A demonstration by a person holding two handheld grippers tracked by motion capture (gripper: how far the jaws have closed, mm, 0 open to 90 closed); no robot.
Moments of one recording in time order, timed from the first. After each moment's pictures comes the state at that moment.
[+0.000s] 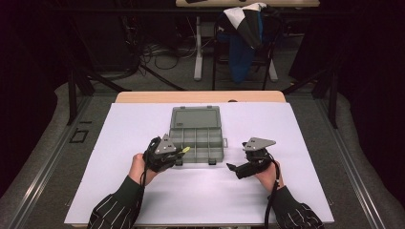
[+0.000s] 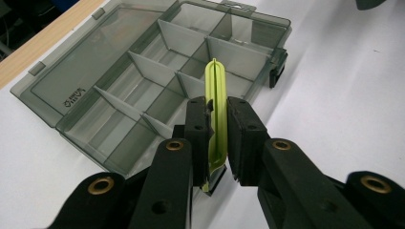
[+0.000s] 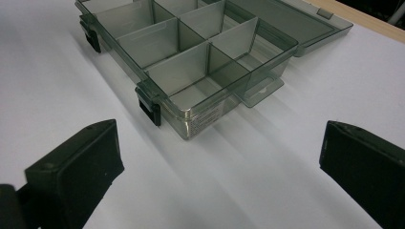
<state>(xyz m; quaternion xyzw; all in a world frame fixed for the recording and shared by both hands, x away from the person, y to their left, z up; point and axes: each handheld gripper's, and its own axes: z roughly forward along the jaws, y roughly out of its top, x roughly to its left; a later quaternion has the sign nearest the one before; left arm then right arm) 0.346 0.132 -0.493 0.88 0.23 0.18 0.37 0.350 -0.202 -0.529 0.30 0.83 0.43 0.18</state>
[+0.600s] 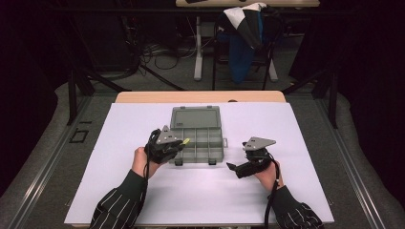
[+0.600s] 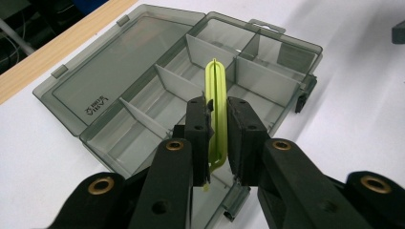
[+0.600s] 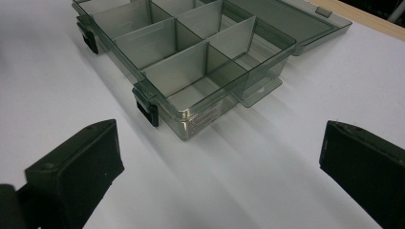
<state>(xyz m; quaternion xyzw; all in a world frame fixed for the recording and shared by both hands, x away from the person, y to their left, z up) 0.365 0.129 -0.486 0.87 0.27 0.18 0.38 0.351 -0.202 -0.530 0.30 0.83 0.43 0.18</state>
